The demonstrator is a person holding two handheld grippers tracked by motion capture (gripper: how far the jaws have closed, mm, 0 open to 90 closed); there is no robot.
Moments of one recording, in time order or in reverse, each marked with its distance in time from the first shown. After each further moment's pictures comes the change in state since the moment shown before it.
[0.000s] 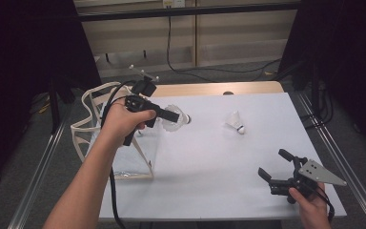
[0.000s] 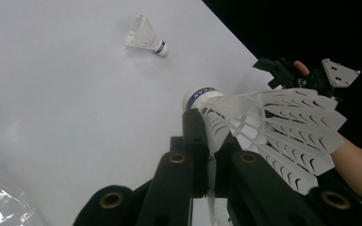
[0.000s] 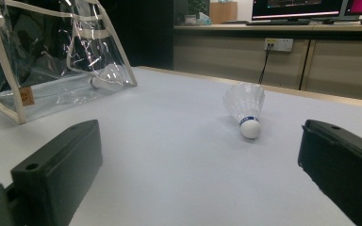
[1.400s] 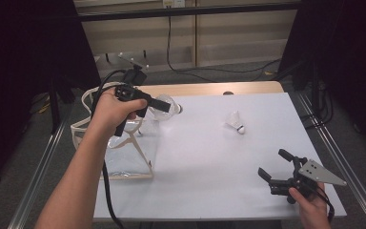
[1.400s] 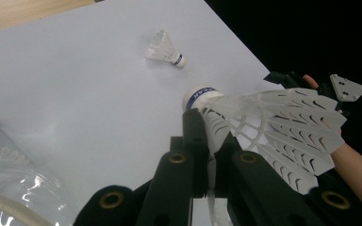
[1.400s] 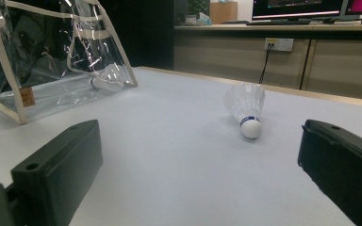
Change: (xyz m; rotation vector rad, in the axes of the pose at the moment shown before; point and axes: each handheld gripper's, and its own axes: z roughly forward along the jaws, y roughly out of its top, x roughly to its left) left arm 0.007 0.013 -0.026 -0.022 0.045 -0.010; right arm 0.000 0.000 0.000 0.001 0.002 0.004
